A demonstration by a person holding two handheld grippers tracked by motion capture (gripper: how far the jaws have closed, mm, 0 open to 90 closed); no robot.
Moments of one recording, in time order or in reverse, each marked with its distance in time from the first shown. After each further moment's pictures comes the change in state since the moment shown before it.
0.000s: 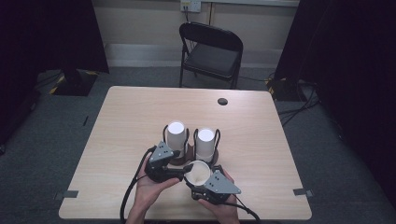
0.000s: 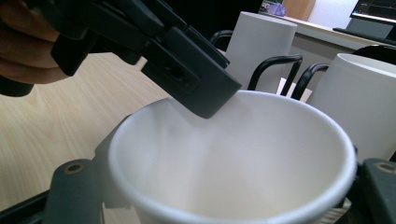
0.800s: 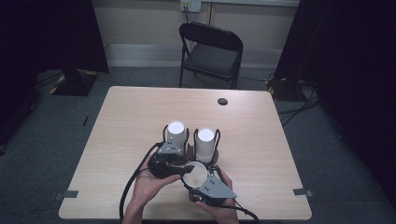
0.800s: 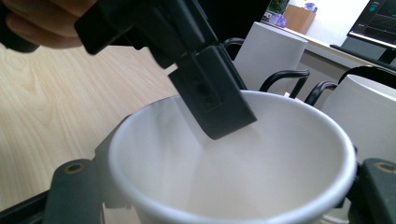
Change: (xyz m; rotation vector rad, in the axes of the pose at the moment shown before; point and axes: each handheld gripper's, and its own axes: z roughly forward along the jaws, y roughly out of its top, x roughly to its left) left arm 0.000 0.020 0.005 0.202 -0.054 0.078; right arm 0.009 0.004 0.001 -0.004 -0.009 -0.102
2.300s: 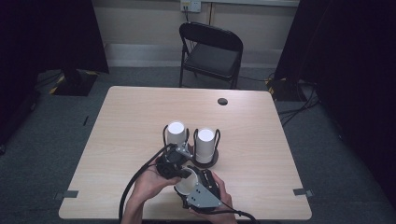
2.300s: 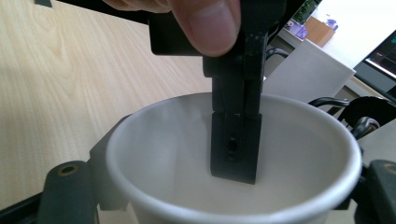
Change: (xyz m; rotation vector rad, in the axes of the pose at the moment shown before) left arm -0.006 0.017 0.016 0.350 -0.118 0.087; right arm 0.023 0.009 0.006 0.047 0.055 -0.214
